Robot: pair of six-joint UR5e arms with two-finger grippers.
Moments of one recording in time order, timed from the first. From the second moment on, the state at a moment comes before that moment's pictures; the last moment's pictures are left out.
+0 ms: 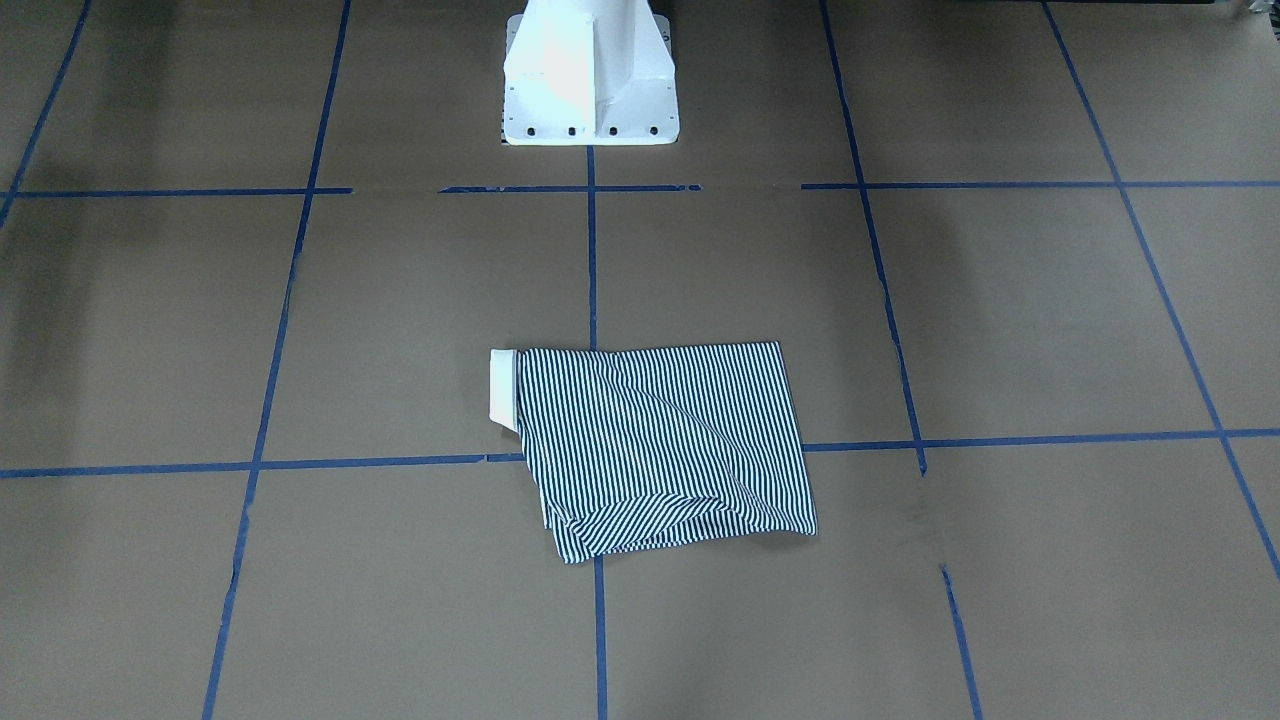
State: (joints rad) left arm -1.54 -1.79 -1.47 -1.71 -2.33 0.05; right arm 1.46 -1.35 1.45 -1.50 2.32 0.06
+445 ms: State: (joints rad) left arm -1.53 -1.65 -1.52 -1.80 -2.33 0.06; right arm 1.46 -1.42 1.50 -1.53 2.32 0.05
